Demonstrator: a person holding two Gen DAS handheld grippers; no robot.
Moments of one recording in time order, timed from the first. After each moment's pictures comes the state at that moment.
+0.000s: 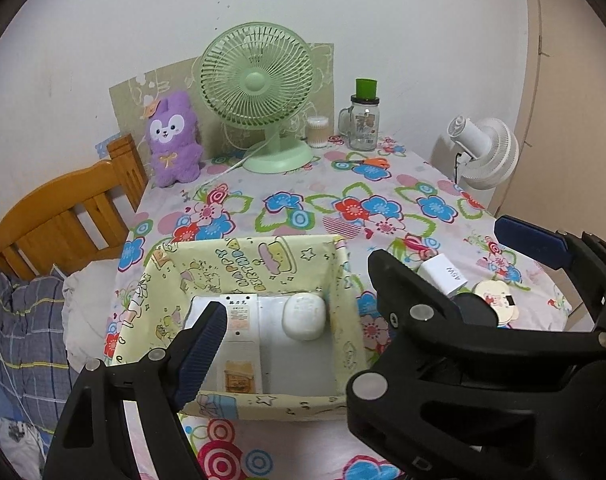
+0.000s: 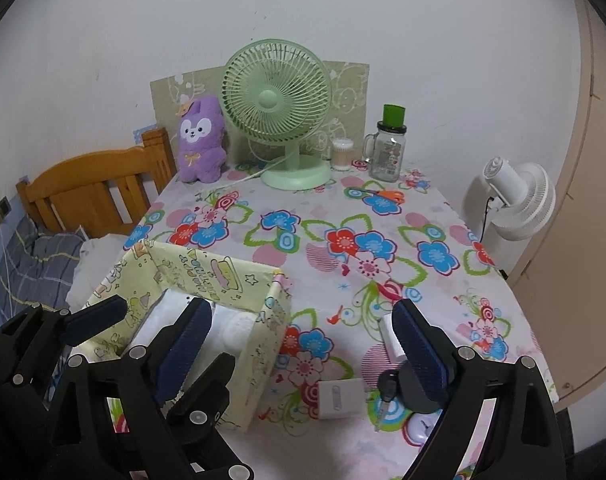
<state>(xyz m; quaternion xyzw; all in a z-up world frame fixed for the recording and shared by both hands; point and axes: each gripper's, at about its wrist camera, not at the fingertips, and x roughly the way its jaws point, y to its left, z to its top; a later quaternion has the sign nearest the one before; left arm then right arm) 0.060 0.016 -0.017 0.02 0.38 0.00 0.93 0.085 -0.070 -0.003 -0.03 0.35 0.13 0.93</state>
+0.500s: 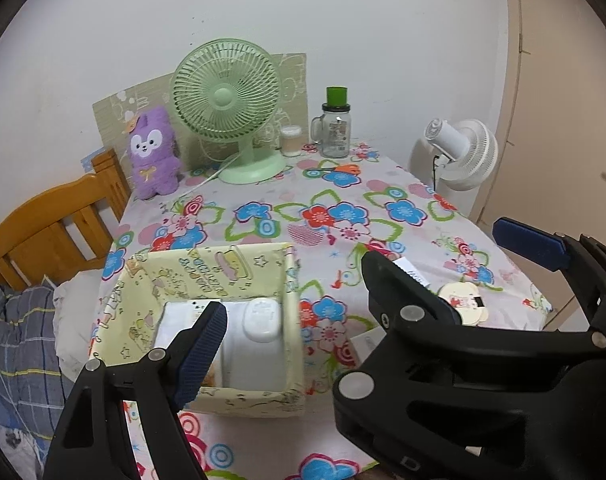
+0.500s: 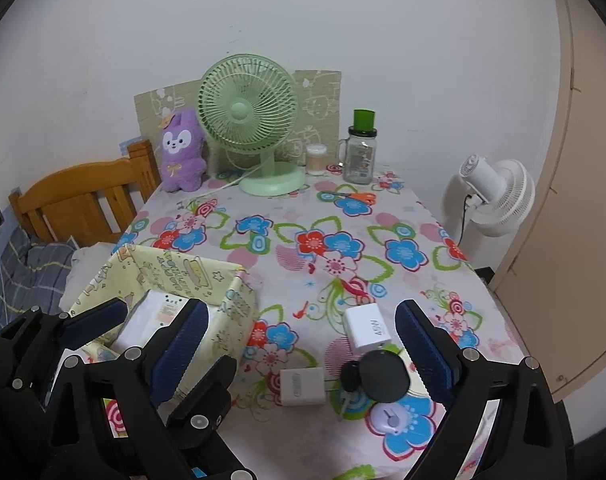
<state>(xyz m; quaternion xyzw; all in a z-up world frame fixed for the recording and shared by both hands) 0.050 -0.022 -0.009 0.03 0.37 -0.03 0.93 0.070 -0.111 0.004 -0.02 0.34 0.11 0.94</state>
